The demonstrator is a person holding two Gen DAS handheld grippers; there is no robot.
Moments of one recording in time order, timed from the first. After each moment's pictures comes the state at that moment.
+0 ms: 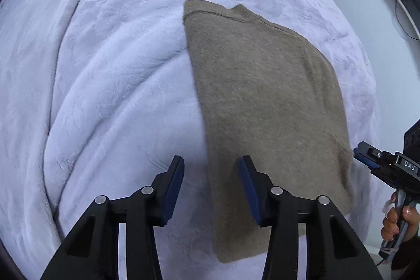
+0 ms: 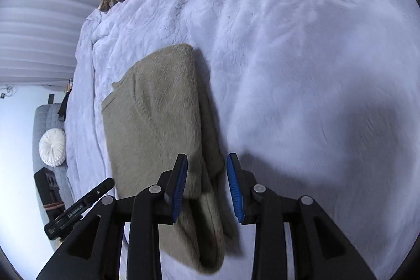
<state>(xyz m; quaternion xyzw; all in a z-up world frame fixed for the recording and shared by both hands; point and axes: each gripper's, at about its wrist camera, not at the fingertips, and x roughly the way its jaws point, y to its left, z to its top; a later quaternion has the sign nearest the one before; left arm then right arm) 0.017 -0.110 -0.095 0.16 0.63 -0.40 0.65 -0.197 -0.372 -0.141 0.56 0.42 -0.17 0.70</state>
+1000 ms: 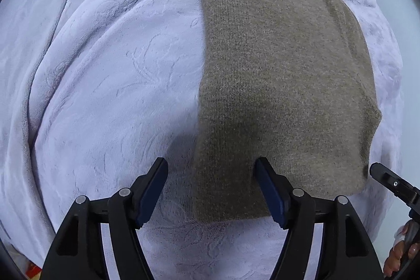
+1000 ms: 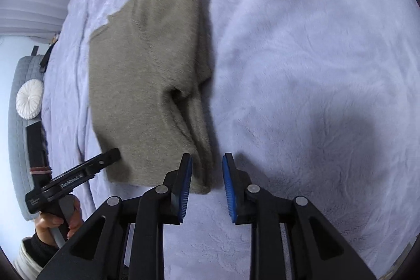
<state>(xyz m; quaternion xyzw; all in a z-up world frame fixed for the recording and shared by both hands) -0.050 -0.091 -0.129 0.19 0.68 -0.29 0.65 -0.209 -0.327 -0.140 0.47 0.52 -0.14 0.69</state>
